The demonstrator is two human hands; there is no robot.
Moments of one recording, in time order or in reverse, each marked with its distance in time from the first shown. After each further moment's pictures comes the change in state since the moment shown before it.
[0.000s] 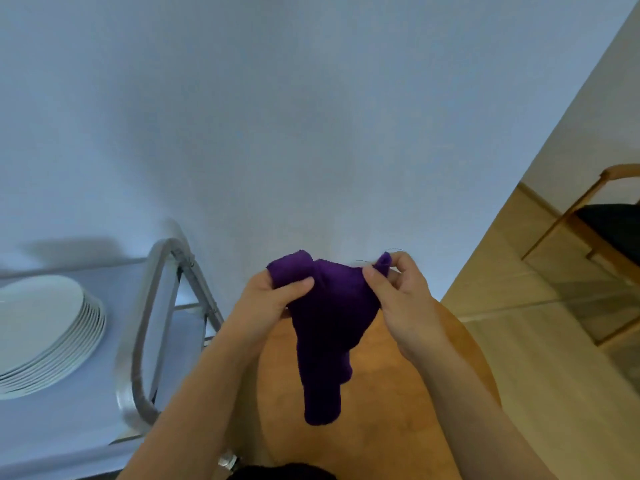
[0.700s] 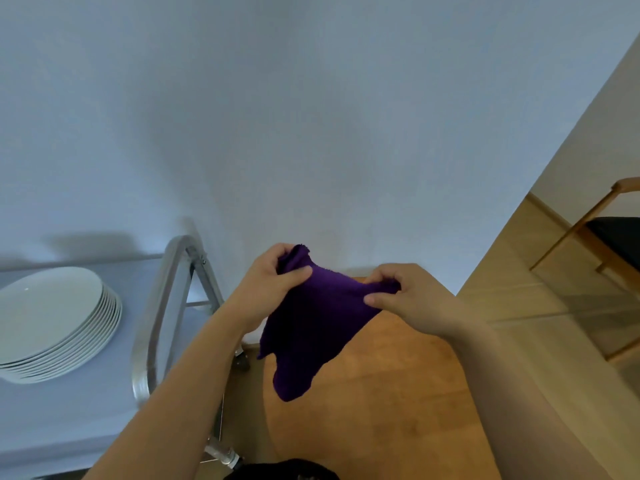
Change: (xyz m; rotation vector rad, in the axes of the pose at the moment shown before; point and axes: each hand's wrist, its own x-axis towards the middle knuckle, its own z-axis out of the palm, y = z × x) left_hand 0.016 0.007 -0.023 0.302 -0.011 0.075; right_hand 0.013 -0.018 -0.018 -0.704 -0.410 -0.107
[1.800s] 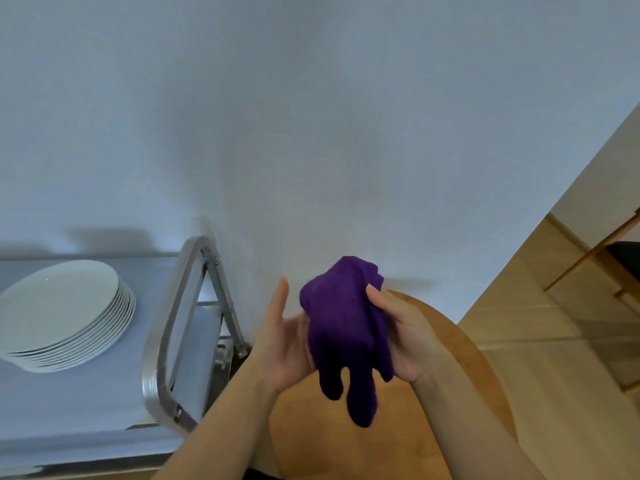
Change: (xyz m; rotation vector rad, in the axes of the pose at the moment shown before) left_hand -0.028 -0.040 0.023 -1.130 -0.317 -0.440; right_hand 0.004 -0.013 0.049 1.313 -0.194 0.239
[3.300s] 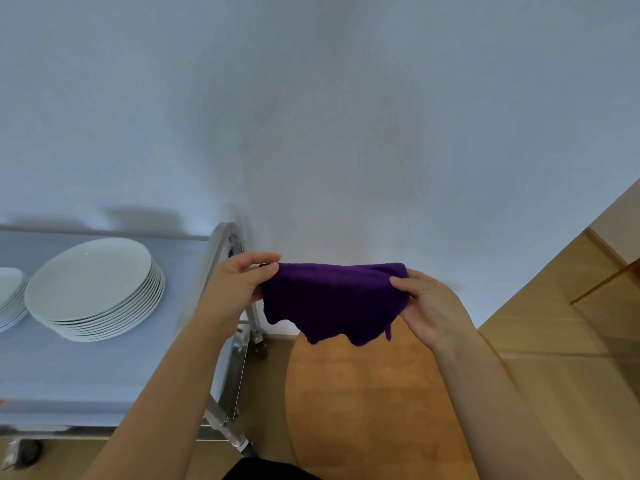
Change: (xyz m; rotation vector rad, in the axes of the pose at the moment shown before) left_hand -0.046 0.087 -0.027 0.755 0.602 0.537; right_hand 0.037 -0.015 0.002 -0.073 0.464 -0.115
